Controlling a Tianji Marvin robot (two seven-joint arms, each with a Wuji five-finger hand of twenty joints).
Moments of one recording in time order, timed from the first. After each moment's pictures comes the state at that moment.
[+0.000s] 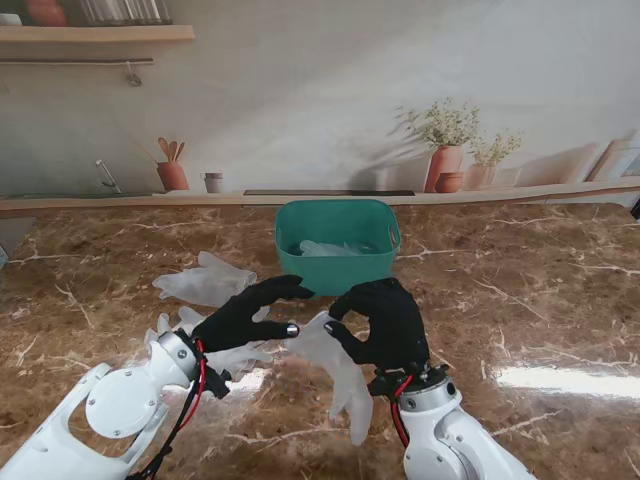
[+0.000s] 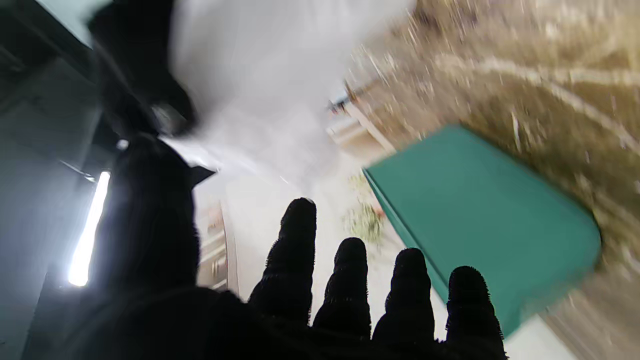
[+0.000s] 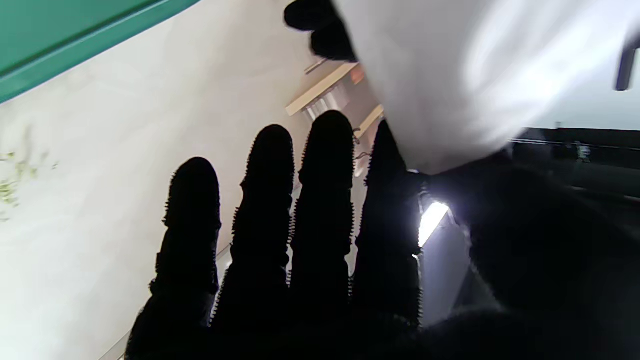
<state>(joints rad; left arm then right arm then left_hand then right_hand) 1.68 -1.09 -1.24 -1.78 0.12 -0.25 -0.29 -1.76 -1.16 1.09 -1.73 -0.92 -0.26 -0.76 0.71 -0.29 -0.01 -0.06 0.48 0.05 0.24 0.23 0.25 0.07 0.22 0.32 0.10 0.13 0.17 0.57 -0.09 0.13 0.22 0.75 0.43 -0.67 1.09 -0.29 0.96 -0.28 0.91 0.66 1.11 -0.11 0.55 0.81 0.85 -0.06 0.69 0.62 0.46 0.08 1.09 0.79</state>
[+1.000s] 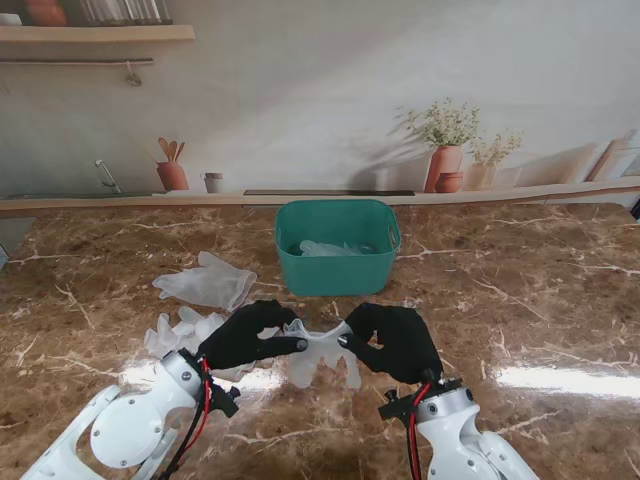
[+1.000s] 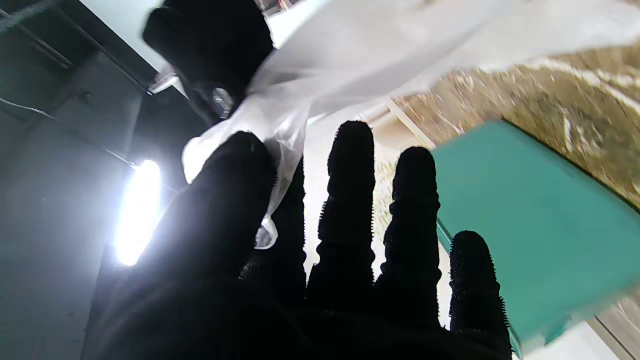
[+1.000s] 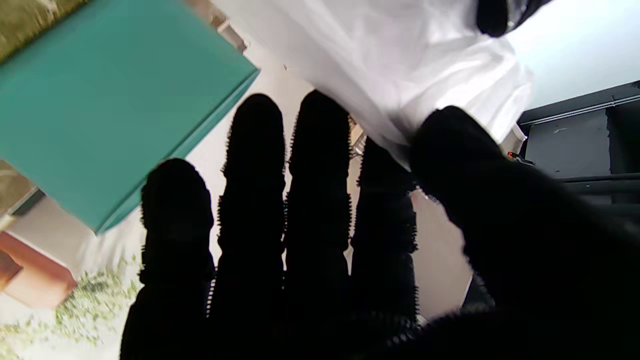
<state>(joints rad) 1.75 -1.10 -1.22 -1.80 0.16 -0.37 -0.18 -1.94 -1.18 1.22 -1.90 -0.58 -0.24 -0.39 0.91 -0.34 0.36 -0.14 0.81 -0.11 0.84 0.59 1.10 0.06 0.39 0.34 0.72 0.18 0.48 0.75 -0.01 0.19 0.65 1.00 0.44 -0.70 1.11 -0.29 0.96 -0.23 0.94 0.64 1.30 -0.06 0.49 0.66 1.11 0.03 0.72 0.63 0.68 0.14 1.38 0.80</state>
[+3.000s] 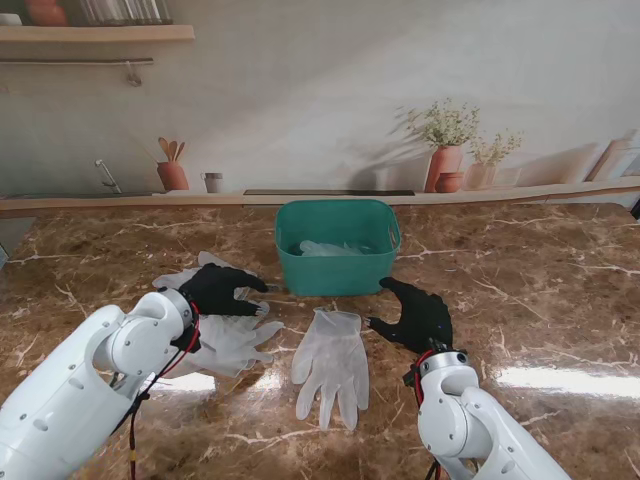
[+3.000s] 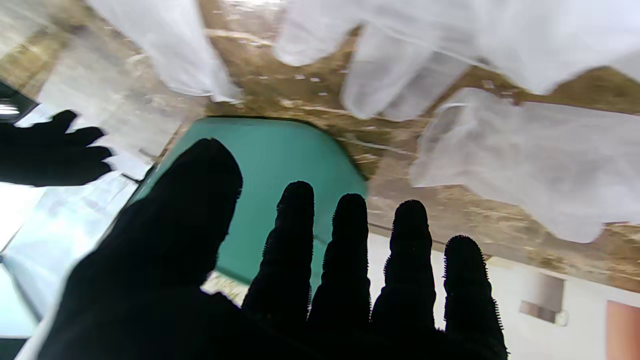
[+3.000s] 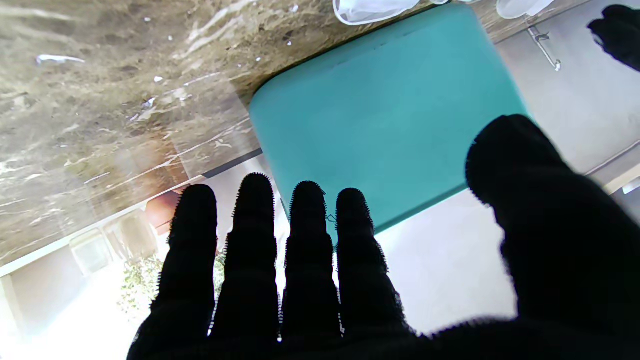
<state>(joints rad) 1.38 -1.05 -1.16 -1.53 0.69 -0.06 -0.30 -1.66 -1.16 1.14 -1.56 -0.73 0.16 -0.38 0.67 -0.37 0.50 -0.11 0.59 0.00 0.28 0.21 0.57 0.06 0.29 0.26 0.40 0.15 0.27 0.52 -0.05 0.14 0.68 0.62 0.34 -0.59 0.84 -0.14 0.48 0.01 0.23 0.51 0.58 -0.02 0.27 0.35 0.57 0.03 0.33 0.42 0.24 0.07 0.88 0.59</state>
